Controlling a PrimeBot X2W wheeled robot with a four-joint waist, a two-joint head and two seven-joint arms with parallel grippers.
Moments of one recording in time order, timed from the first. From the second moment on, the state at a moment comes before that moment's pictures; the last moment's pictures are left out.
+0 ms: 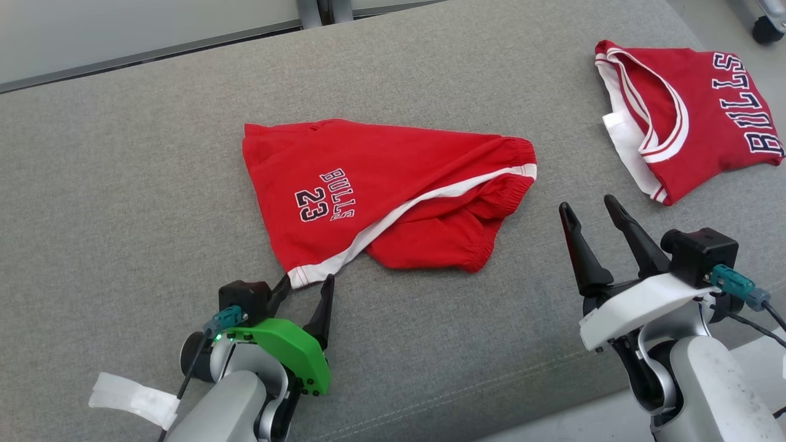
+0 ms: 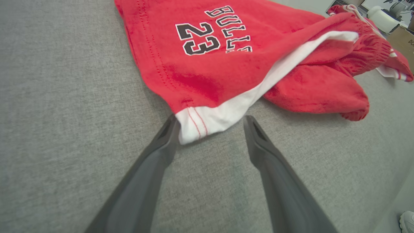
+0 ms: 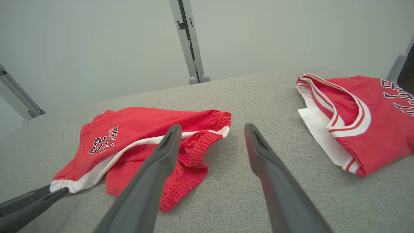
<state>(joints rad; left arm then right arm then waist) -0.43 0.19 -0.69 0.66 -0.76 0.04 -0.21 -0.20 -0.16 0.15 0.06 0.36 0.13 -0.03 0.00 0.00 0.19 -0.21</state>
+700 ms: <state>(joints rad) -0.49 0.16 -0.68 0.74 -0.74 0.01 -0.25 -0.22 -0.17 0.14 0.06 0.37 0.13 -0.03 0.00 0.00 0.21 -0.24</state>
